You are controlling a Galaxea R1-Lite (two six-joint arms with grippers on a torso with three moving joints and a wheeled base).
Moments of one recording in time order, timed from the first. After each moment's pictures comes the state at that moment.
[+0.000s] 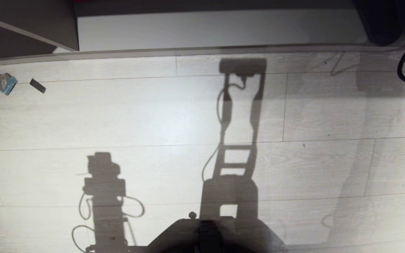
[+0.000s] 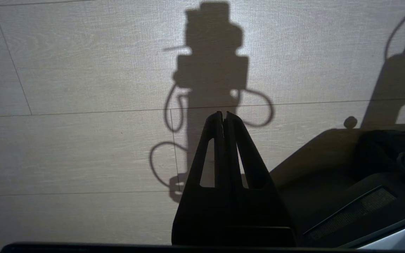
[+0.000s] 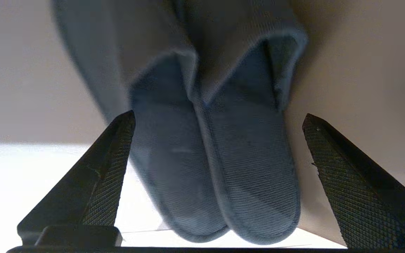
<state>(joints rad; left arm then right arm) 0.00 0.00 0.00 0.00 0.00 0.00 -0.15 1.59 -1.32 -0.85 -0.05 -0.08</state>
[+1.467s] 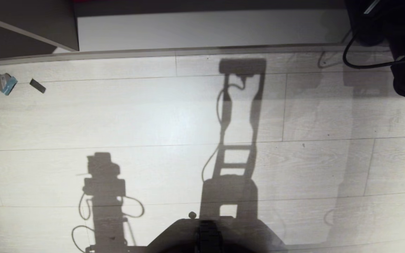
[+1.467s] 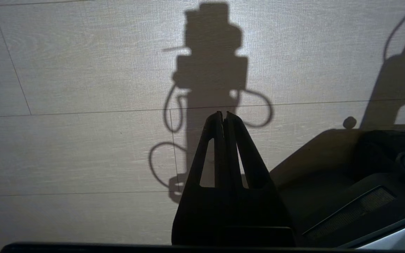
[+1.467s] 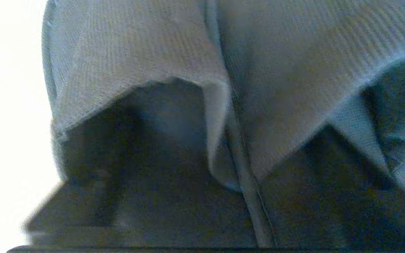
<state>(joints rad) 0.00 0.00 0.00 0.00 0.00 0.00 -0.10 2.04 -1.88 -0.94 0.01 0.00</state>
